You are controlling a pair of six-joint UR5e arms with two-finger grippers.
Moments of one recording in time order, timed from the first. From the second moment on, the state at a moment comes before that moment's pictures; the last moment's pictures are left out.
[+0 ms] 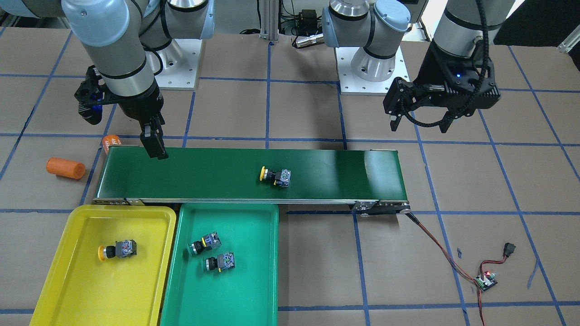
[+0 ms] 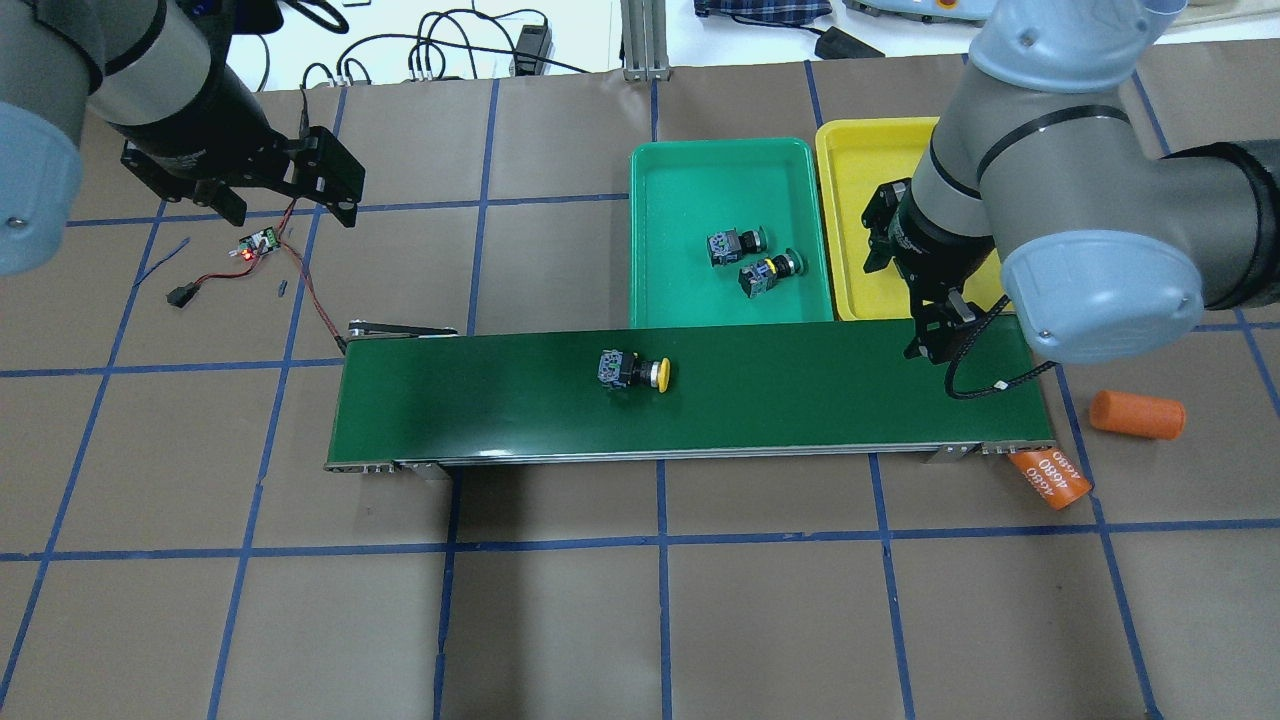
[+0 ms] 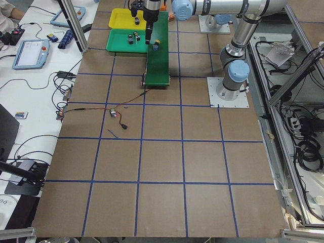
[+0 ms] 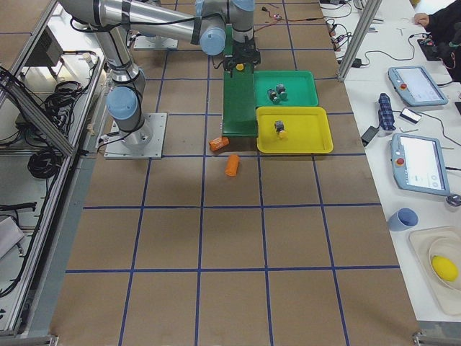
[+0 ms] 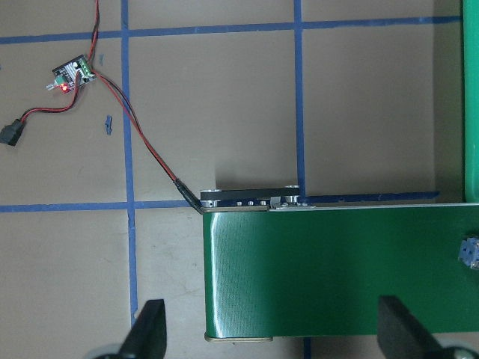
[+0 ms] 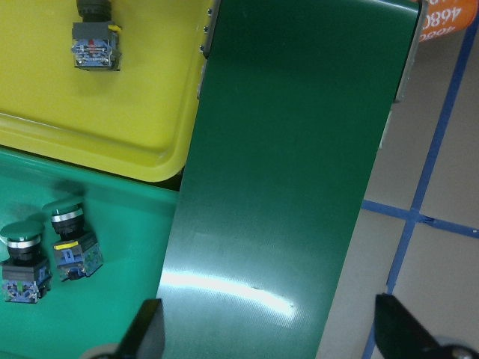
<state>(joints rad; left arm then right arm) -1.52 -1.53 -1.62 -1.41 1.59 0.11 1.62 -1.58 1.86 -1.88 -1.57 1.38</state>
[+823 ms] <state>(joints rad) -1.54 -1.54 -1.64 -1.41 1.59 0.11 1.70 -1.52 1.90 -2.01 -1.56 1.56</state>
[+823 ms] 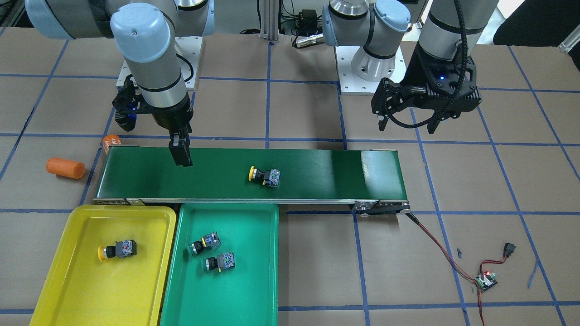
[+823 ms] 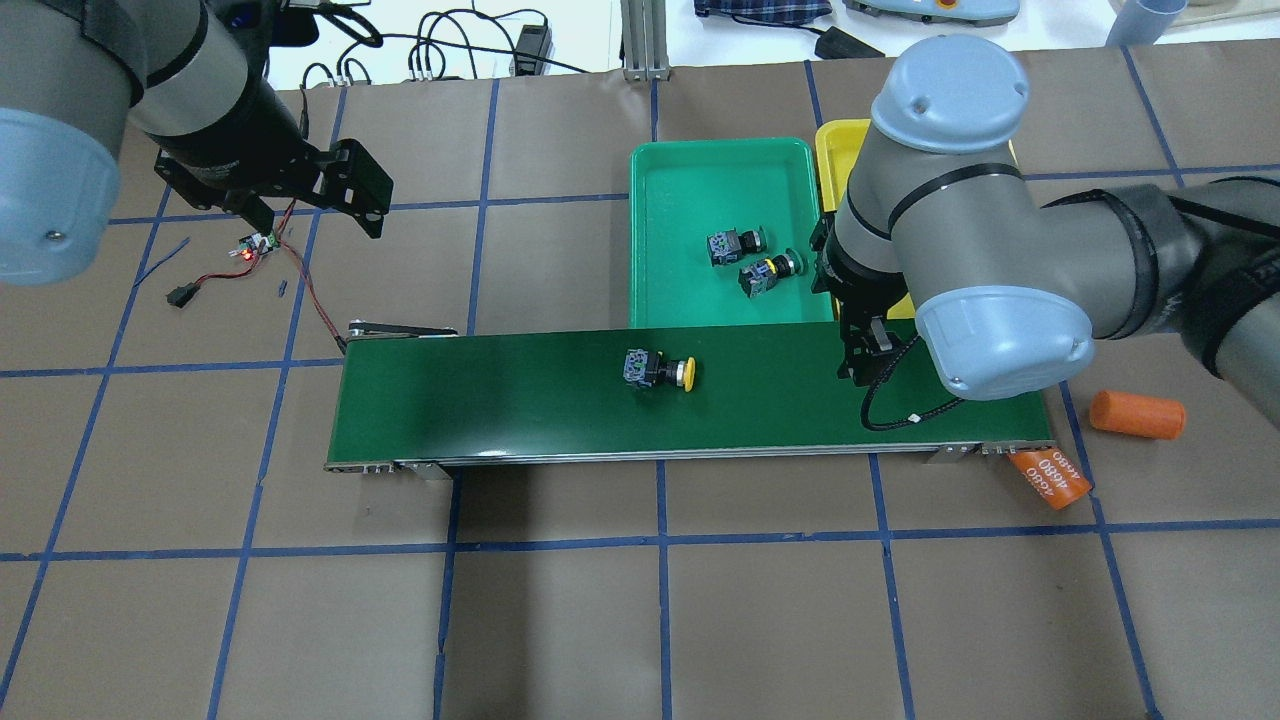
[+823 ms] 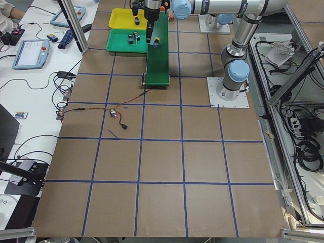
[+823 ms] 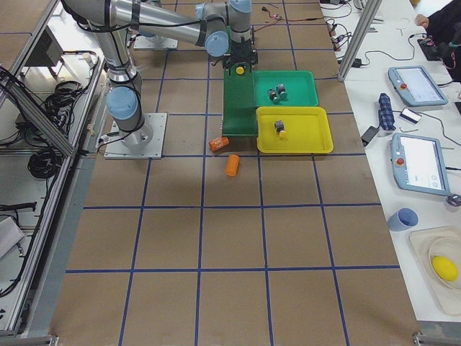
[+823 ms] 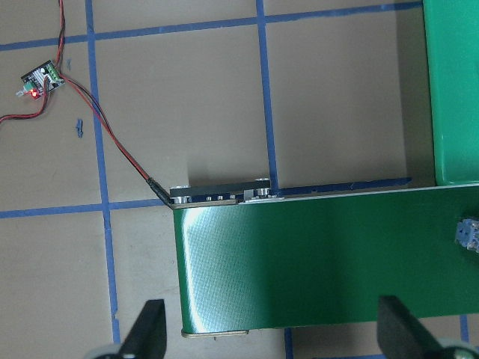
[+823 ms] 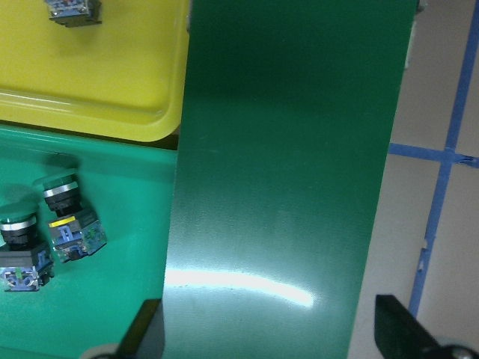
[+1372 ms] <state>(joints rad) -1.54 -1.54 -1.66 -1.41 1.59 0.11 1.71 -1.51 1.90 -2.07 -1.56 1.60</state>
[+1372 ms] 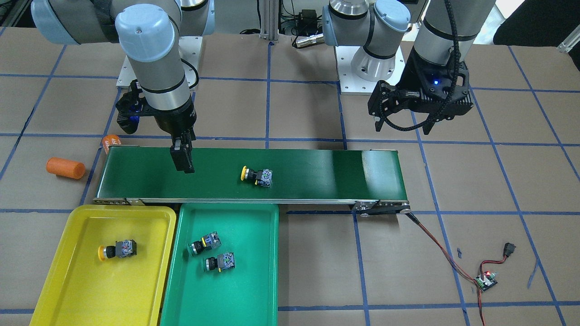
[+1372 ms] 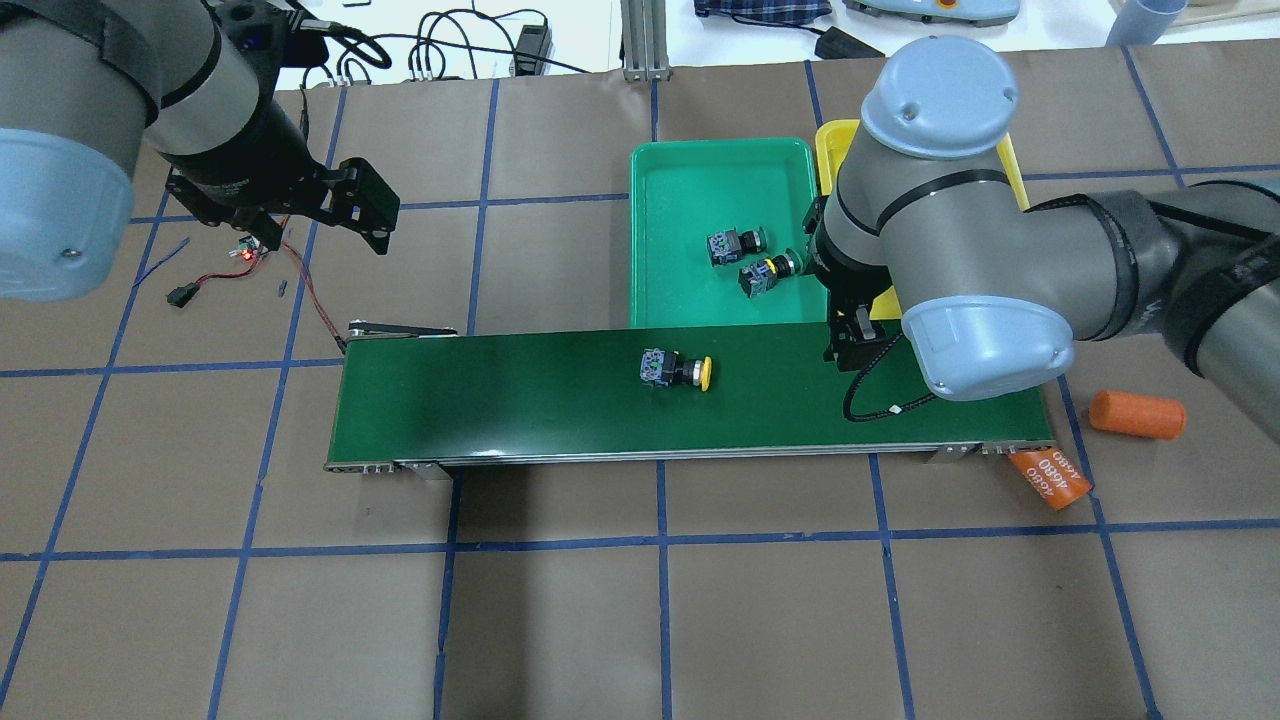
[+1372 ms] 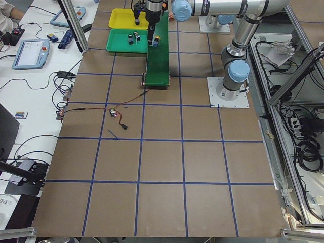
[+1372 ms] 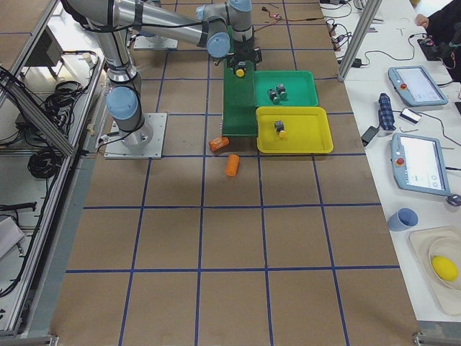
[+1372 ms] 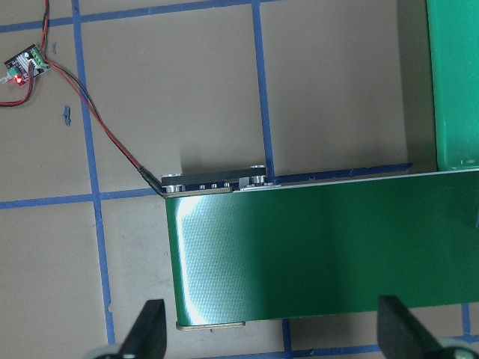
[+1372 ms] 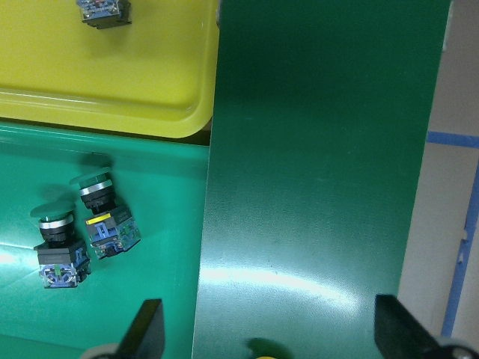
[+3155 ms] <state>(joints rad) -1.59 -1.55 -1.67 -1.41 1.59 0.10 1.80 -1.38 1.94 -2.17 -1.52 1.71</state>
